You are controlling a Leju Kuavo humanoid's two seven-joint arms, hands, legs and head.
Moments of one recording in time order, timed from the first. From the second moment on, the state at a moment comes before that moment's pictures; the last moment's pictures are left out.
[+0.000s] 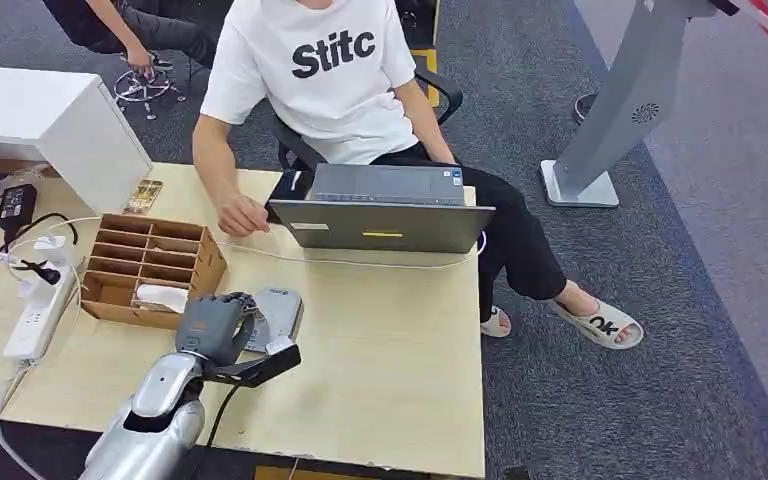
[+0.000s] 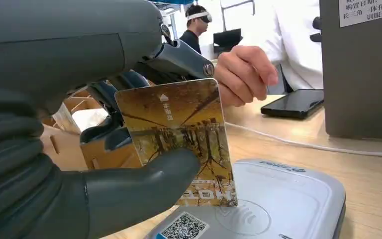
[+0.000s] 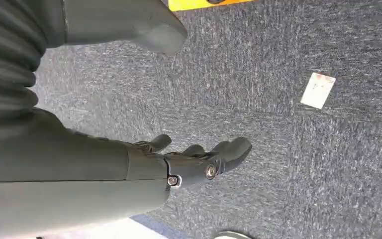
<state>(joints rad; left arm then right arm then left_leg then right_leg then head) -0.40 0.01 -0.47 -0.93 -1.25 0.25 -0.06 -0.06 0.09 -0.16 -0.19 0.20 -0.52 0.02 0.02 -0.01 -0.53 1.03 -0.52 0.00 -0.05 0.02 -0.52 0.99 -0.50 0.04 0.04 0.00</state>
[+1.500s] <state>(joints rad) -0.42 0.11 -0.22 -1.28 -1.32 0.53 -0.04 -0.06 0.10 -0.16 -0.19 0.25 -0.52 0.04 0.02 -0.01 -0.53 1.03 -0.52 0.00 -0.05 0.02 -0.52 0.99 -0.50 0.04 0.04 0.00</state>
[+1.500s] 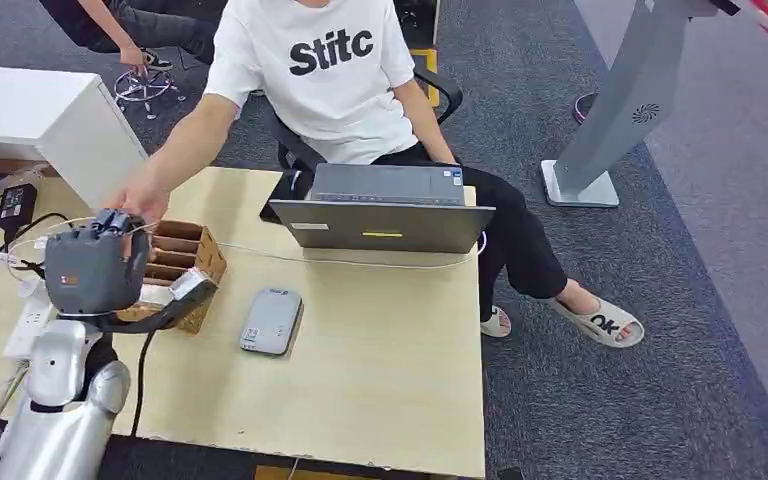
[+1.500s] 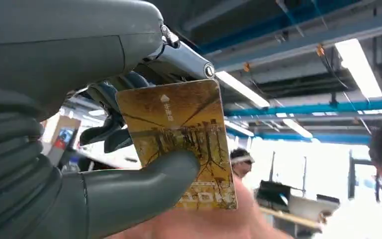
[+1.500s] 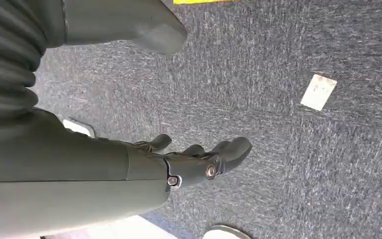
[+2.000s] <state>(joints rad) -0.49 0.16 -0.15 -1.31 -1.36 0.57 -0.06 -0.06 0.10 -0.16 -0.19 0.27 -0.52 0.04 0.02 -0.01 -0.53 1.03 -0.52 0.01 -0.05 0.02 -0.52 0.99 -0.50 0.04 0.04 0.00</state>
